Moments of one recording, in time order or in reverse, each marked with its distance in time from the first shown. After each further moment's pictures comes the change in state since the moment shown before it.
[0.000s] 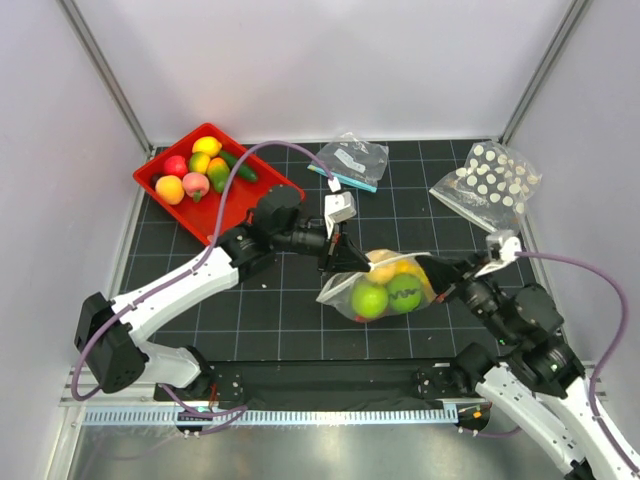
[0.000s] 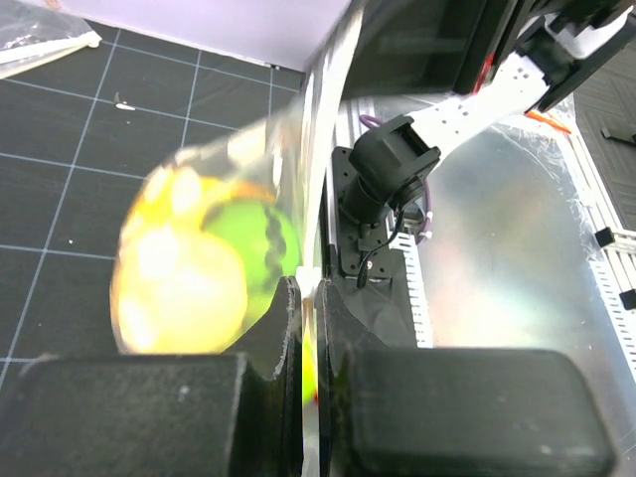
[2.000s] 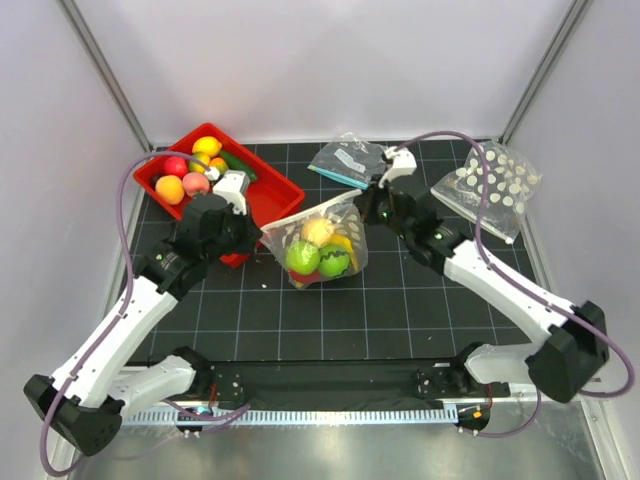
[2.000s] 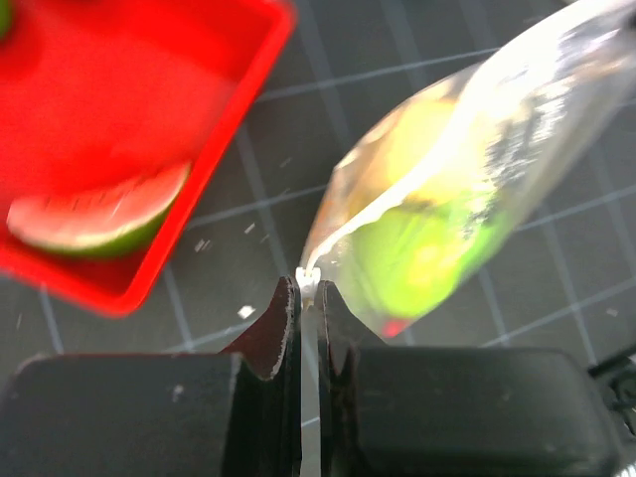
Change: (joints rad) left arm 0.260 -0.357 -0.034 -0.561 -0.885 -0.161; right arm -0.004 0.935 0.367 0.180 0.218 0.077
